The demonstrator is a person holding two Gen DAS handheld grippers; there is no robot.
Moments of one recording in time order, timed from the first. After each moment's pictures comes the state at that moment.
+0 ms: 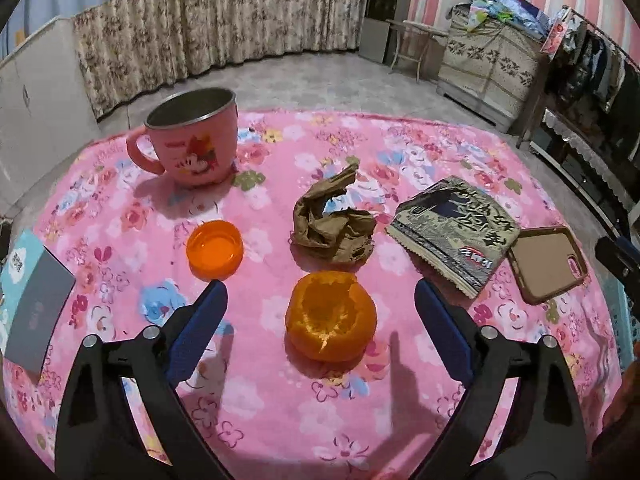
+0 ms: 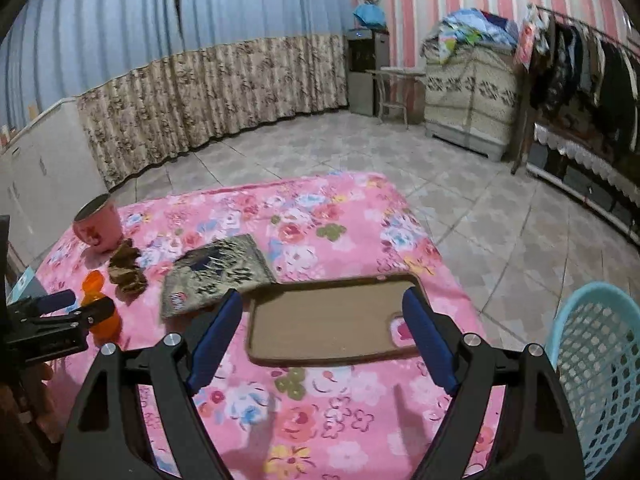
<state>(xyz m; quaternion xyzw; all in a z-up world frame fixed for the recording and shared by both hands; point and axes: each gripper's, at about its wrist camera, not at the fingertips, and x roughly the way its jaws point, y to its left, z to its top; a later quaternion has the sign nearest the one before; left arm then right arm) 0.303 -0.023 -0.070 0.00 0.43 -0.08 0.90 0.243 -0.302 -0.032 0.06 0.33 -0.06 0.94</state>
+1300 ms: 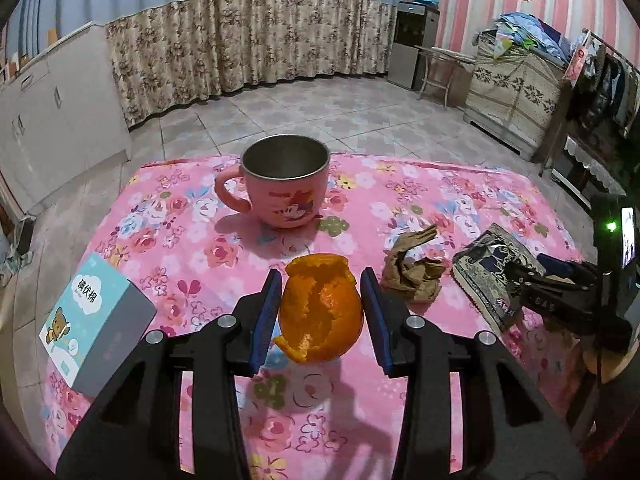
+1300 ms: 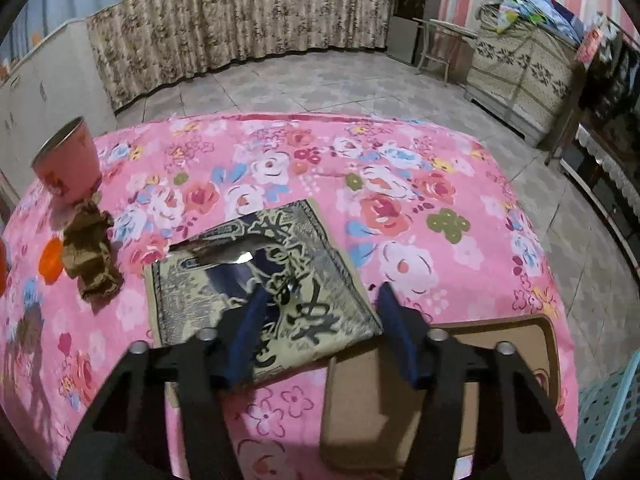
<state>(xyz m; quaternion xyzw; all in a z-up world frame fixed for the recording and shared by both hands) 0.303 0.031 -0.028 -0.01 0.39 -0.03 0.92 0.347 -0.229 -0.082 -0.01 0.44 -0.01 0.90</state>
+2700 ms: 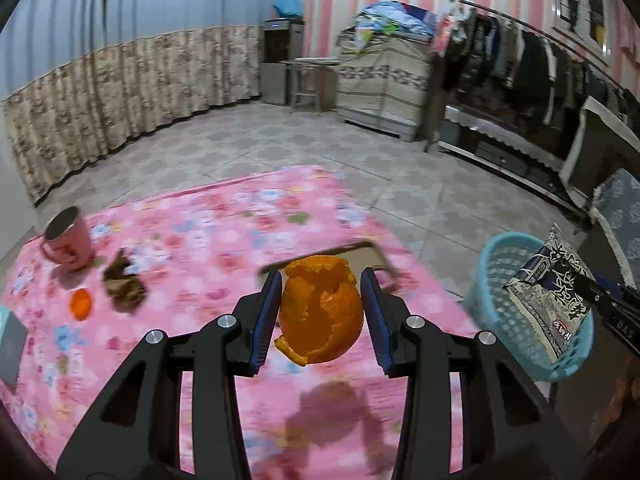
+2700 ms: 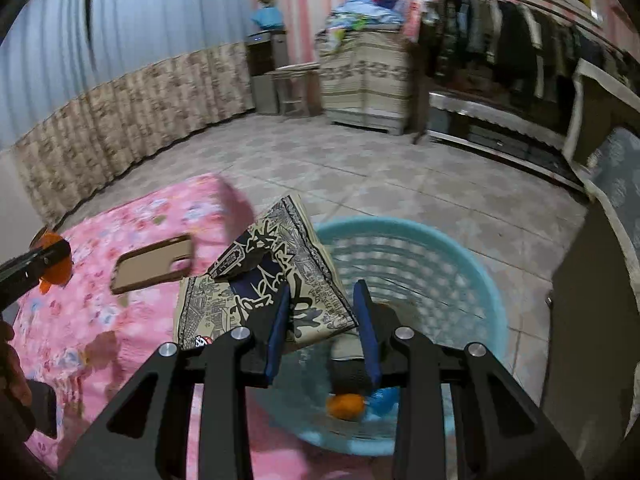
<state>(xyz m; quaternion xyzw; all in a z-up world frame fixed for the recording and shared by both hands) 0.198 -0.208 0.009 0.05 0.33 -0.23 0.91 0.070 -0.480 0.001 0.12 0.32 -0.21 0.92</state>
